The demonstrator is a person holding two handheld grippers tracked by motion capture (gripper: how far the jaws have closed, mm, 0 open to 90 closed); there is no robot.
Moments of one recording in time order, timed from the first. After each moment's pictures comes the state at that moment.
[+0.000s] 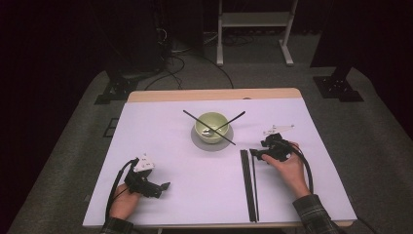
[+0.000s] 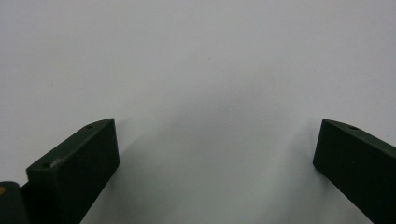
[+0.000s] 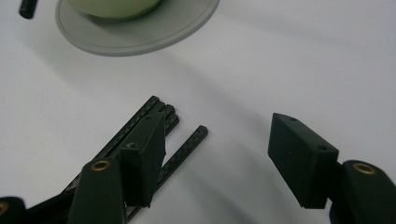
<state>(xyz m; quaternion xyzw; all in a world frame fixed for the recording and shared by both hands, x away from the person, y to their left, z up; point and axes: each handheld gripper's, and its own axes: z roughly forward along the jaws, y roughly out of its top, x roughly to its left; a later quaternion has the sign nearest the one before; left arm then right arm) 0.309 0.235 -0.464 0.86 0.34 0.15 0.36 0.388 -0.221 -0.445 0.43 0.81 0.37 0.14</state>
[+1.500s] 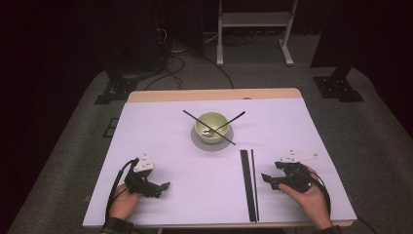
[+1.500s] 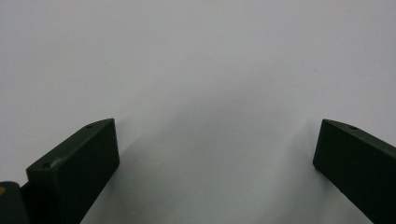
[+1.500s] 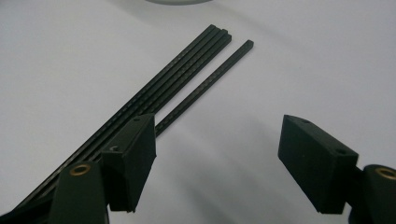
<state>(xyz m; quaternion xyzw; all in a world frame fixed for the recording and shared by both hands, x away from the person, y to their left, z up) 0.309 0.235 -0.464 0.86 0.34 0.15 0.36 0.291 -0.246 -0.439 0.42 0.81 0.38 0.15</state>
